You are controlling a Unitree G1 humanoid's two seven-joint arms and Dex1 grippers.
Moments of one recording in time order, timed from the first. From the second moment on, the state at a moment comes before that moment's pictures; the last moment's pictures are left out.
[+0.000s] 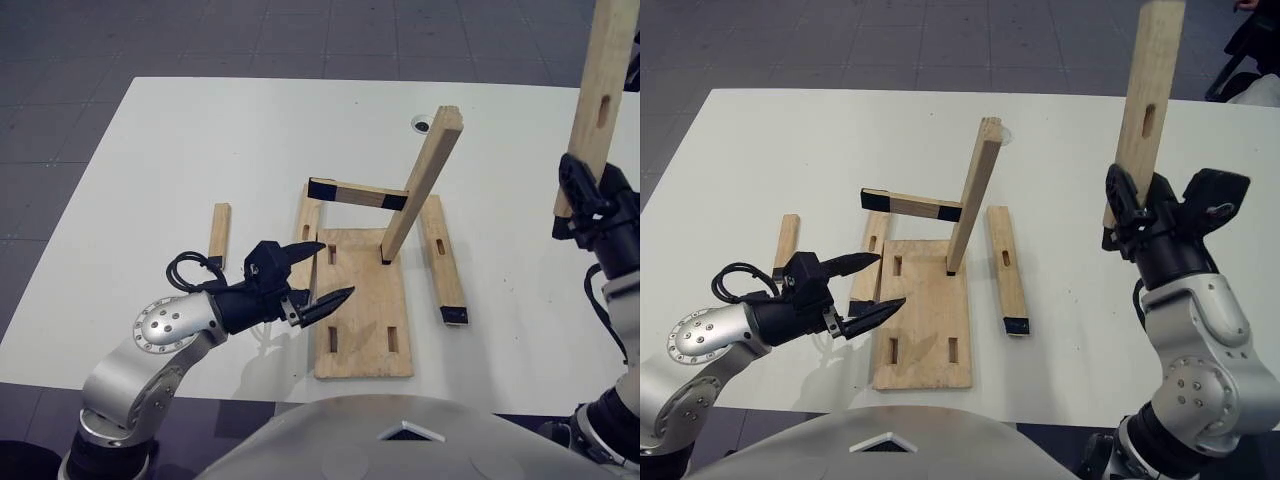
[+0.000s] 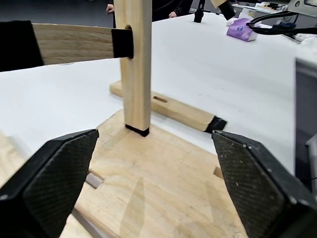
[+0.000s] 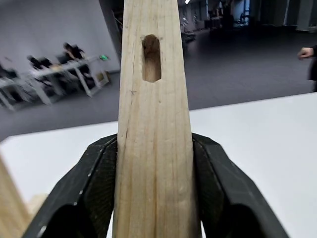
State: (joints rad) left arm 0.29 0.63 0.01 -0.79 -0.67 0.66 -0.69; right arm 0.04 -0.26 -0.65 -0.85 0.88 0.95 0.13
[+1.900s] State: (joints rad) left arm 0.17 0.46 -0.05 -0.59 -0.93 0.35 -1.16; right arm 0.03 -0.57 0.17 -0.82 0.85 0.57 0.82
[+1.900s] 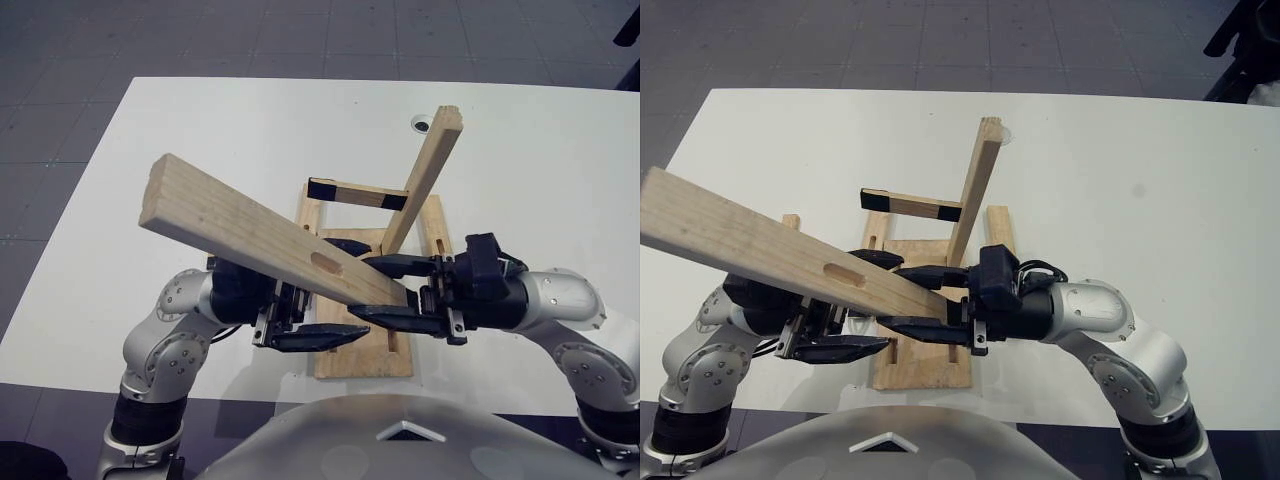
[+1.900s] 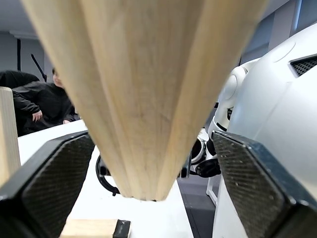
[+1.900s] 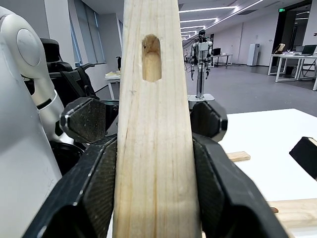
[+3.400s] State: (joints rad) left arm 0.20 0.44 -0.02 -0.56 -1.03 0.35 -1.16; right arm -0.02 -0.53 0.21 -0.72 1.11 0.72 0.75
